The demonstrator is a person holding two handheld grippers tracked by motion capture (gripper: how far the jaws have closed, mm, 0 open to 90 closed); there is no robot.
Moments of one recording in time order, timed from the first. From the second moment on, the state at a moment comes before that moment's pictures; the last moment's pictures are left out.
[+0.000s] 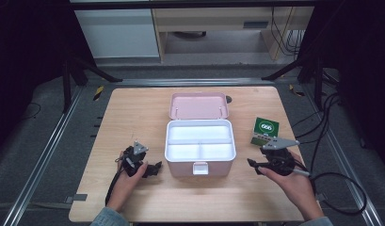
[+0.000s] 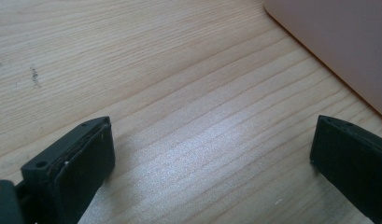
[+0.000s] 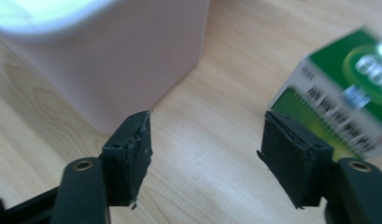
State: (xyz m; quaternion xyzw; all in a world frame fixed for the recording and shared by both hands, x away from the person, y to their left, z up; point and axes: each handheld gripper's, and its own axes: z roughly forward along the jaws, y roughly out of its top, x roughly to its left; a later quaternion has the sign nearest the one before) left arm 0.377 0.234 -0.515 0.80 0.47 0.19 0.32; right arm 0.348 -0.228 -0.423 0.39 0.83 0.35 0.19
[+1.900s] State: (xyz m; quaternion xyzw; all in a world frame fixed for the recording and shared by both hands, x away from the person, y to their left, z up) left arm 0.377 0.234 -0.515 0.80 0.47 0.19 0.32; right arm 0.439 -0.022 -0.348 0.06 0.97 0.21 0.06
